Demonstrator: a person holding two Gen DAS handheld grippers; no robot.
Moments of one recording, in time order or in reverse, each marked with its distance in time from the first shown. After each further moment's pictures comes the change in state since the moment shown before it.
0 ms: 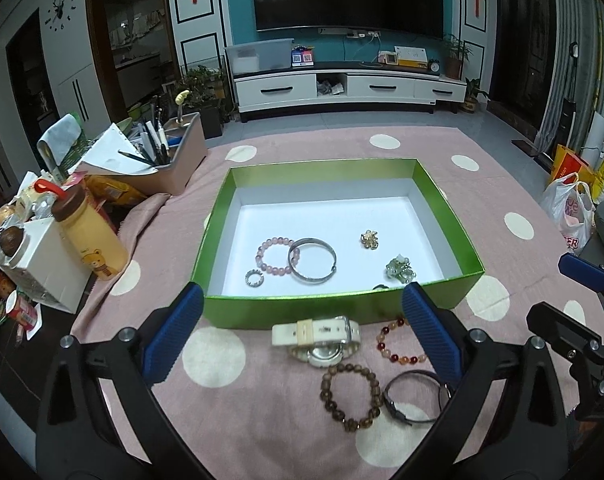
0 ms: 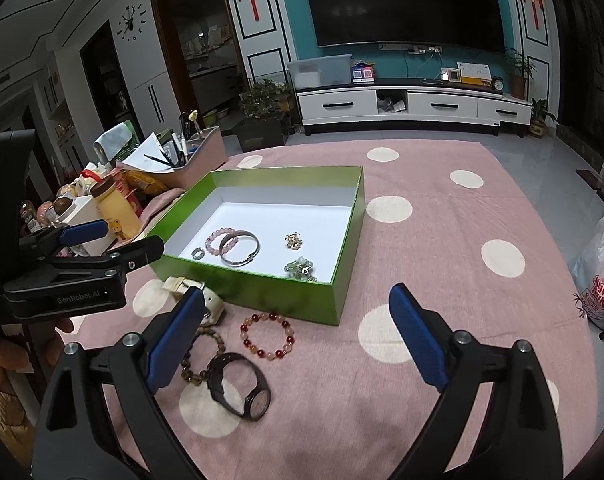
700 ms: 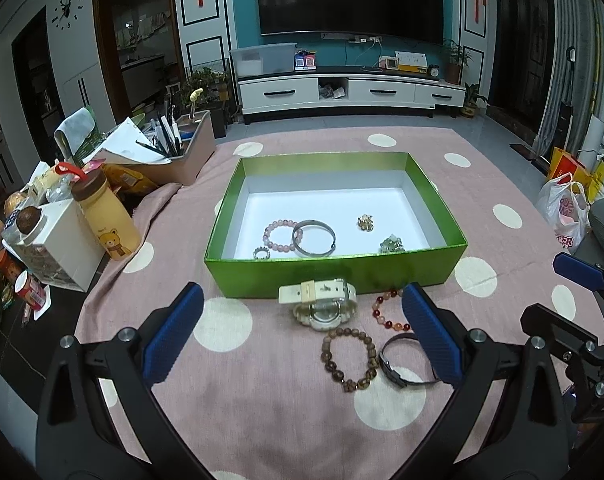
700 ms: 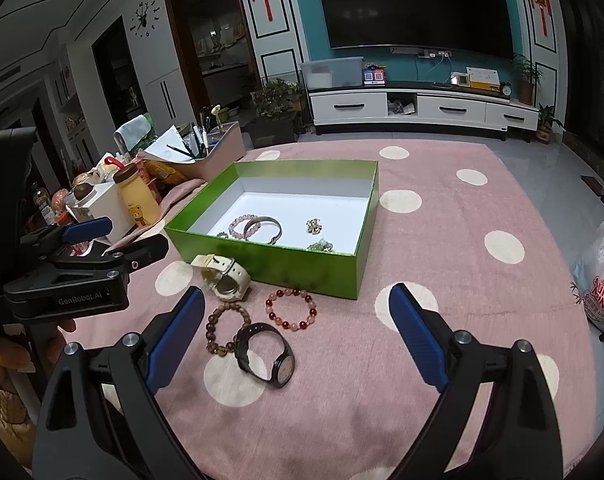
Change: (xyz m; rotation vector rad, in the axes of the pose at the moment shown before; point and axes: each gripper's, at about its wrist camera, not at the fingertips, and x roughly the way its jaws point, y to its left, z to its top) left arm -0.036 0.003 -0.029 -0.015 -0.013 -0.002; right arm -0.026 0.019 -0.020 -0.027 0.008 0.022
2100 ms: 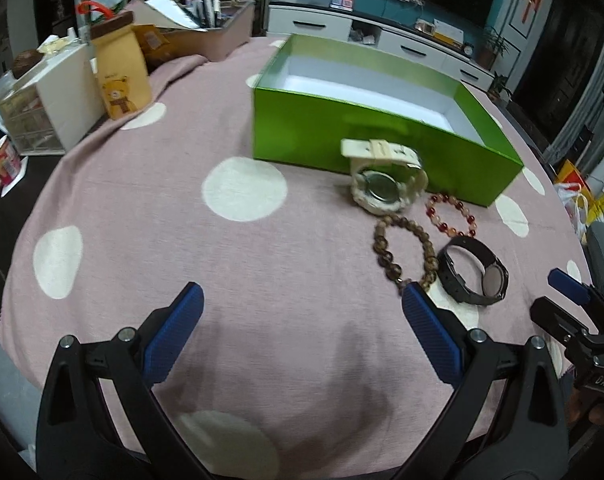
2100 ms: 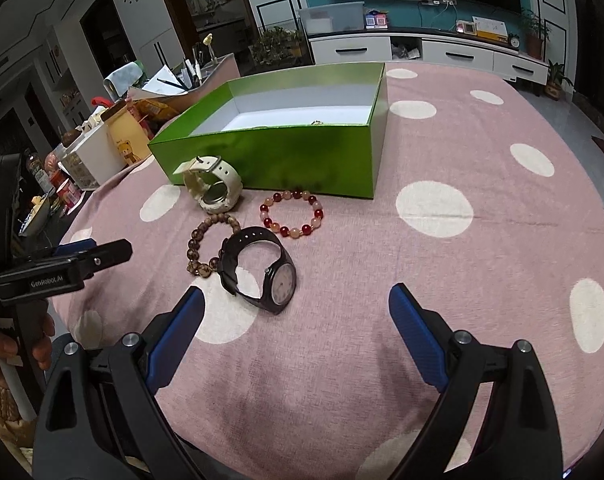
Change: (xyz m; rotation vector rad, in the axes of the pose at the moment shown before) left arm 0.046 0.051 -0.091 -0.200 0.228 -0.056; right arm 0.051 -0.004 -0.063 0.035 0.178 0.032
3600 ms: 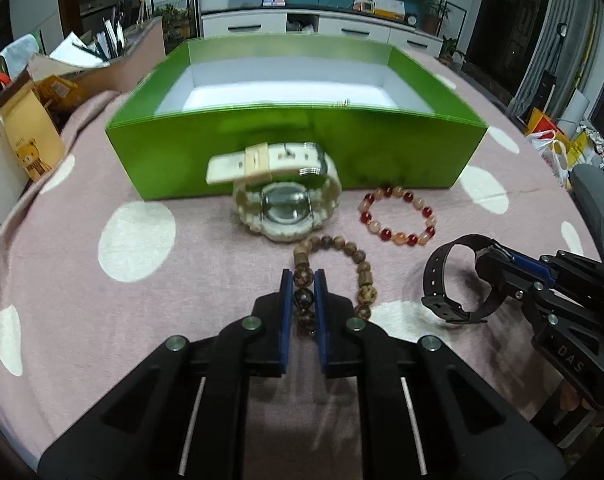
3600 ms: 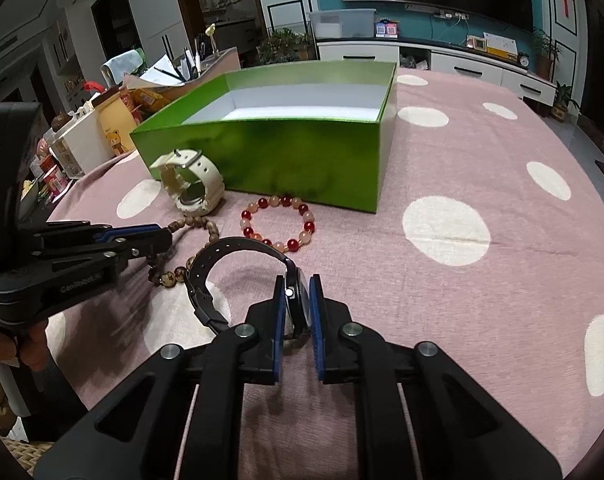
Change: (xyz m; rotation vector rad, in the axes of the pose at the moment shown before) left arm 0.038 -0.060 0.019 0.206 -0.014 -0.077; right arm 0.026 -0.008 0.008 -0.070 -0.039 -0.030
